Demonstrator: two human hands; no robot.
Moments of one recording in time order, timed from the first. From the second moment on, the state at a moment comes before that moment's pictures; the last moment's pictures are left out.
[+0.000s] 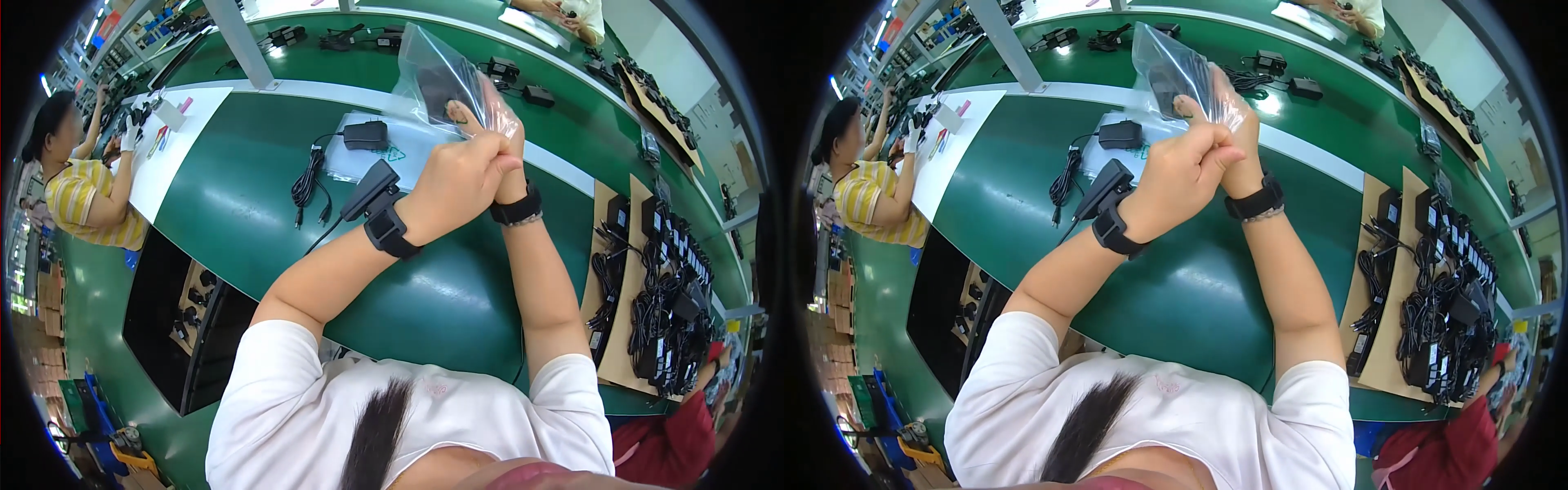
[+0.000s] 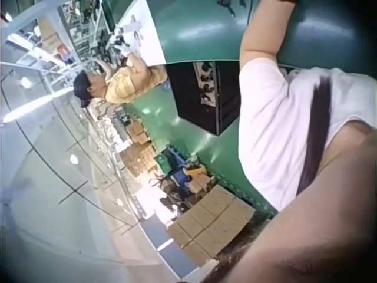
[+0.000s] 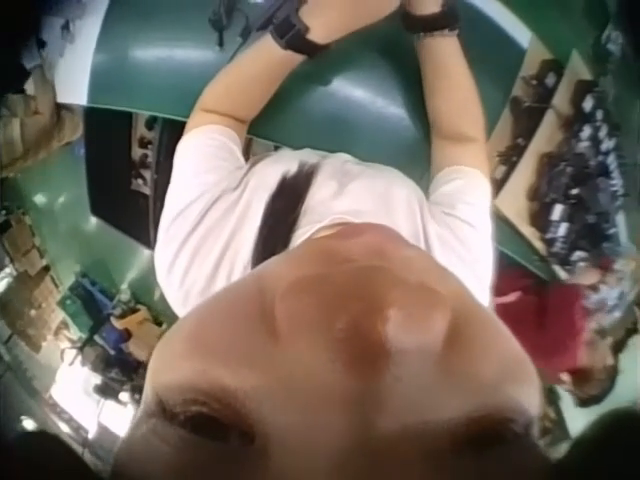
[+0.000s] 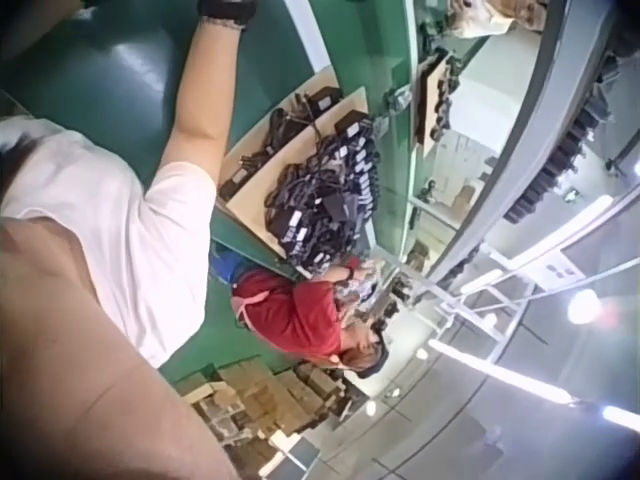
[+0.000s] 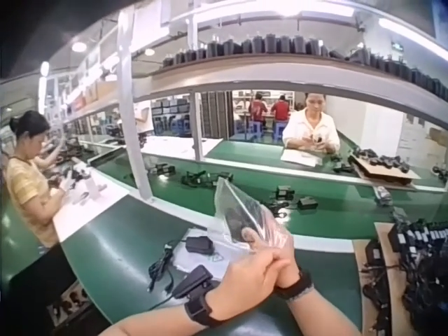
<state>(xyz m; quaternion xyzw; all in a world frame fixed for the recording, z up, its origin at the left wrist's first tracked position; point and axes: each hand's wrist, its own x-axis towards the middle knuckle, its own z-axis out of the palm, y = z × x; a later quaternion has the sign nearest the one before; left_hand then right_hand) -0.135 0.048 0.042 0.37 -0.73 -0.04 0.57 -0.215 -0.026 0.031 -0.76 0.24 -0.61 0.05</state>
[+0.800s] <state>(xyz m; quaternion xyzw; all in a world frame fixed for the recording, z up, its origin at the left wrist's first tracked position) -0.078 0.030 0.022 0.21 -0.38 -0.60 0.67 -0.199 0.011 0.035 -0.72 0.26 -0.54 0.36</state>
